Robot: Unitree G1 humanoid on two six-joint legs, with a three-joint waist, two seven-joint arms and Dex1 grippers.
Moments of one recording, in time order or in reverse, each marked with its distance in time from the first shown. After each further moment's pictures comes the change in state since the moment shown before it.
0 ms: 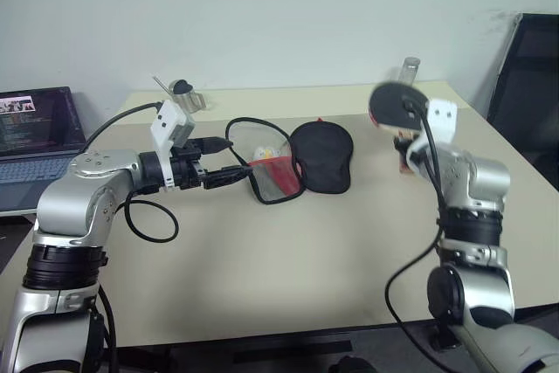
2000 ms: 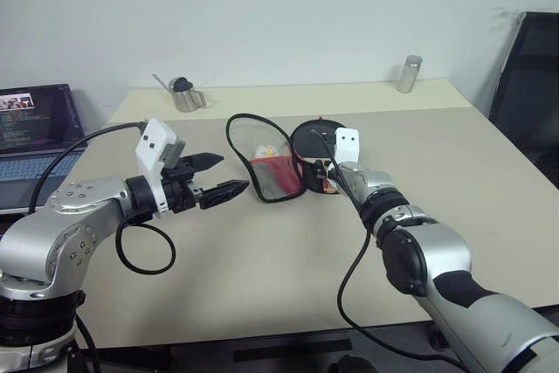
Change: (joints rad) left arm 0.209 0.019 0.140 -0.348 -0.199 0.198 0.255; right arm -0.225 0.179 0.062 0.997 -0.040 -0.657 -0.041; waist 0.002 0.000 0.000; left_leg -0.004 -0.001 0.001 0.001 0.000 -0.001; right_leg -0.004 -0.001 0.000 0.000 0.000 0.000
